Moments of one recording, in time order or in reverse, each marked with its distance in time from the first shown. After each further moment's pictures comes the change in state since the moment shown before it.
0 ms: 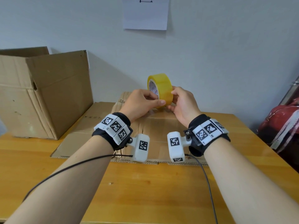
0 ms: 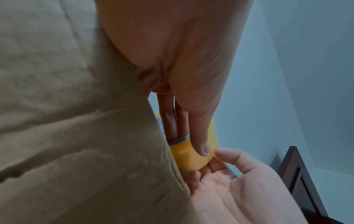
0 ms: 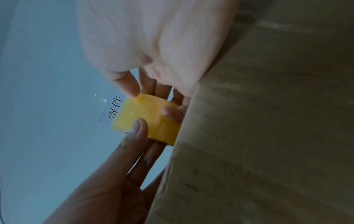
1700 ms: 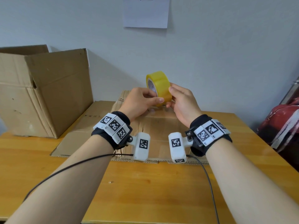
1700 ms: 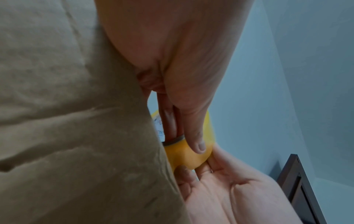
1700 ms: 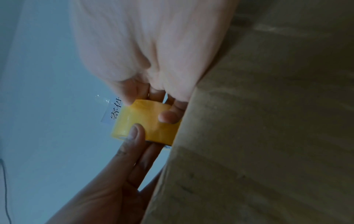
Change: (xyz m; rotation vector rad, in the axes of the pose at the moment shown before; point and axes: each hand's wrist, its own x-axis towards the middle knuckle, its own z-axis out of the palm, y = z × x) left_hand -0.003 0.001 -0.002 -0.111 -0.026 -0.026; right_hand -0.011 -0.003 0.002 -0.042 -0.138 -0.170
